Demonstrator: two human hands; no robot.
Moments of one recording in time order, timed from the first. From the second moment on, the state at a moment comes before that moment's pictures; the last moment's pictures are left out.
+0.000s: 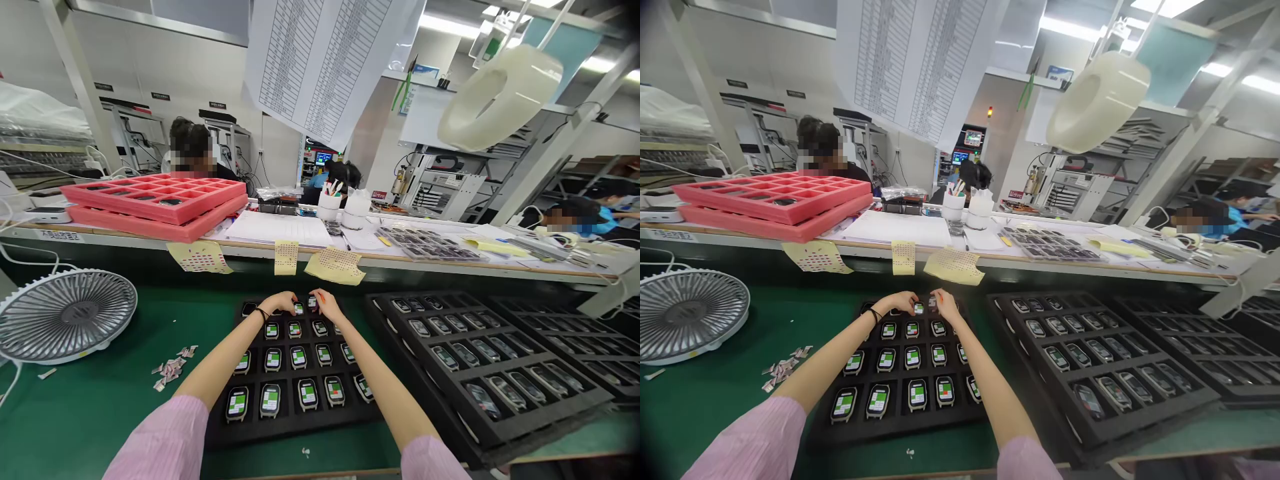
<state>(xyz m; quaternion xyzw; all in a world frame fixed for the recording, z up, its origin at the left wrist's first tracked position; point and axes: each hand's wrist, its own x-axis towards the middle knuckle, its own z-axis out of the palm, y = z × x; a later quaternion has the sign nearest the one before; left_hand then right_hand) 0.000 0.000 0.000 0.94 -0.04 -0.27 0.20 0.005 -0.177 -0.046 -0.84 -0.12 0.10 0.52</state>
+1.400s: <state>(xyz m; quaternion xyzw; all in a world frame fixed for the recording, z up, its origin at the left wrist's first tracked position) -0.123 0.029 -0.001 0.77 -0.04 0.06 0.63 -0.073 -0.180 -0.016 -0.62 -0.22 0.23 0.72</state>
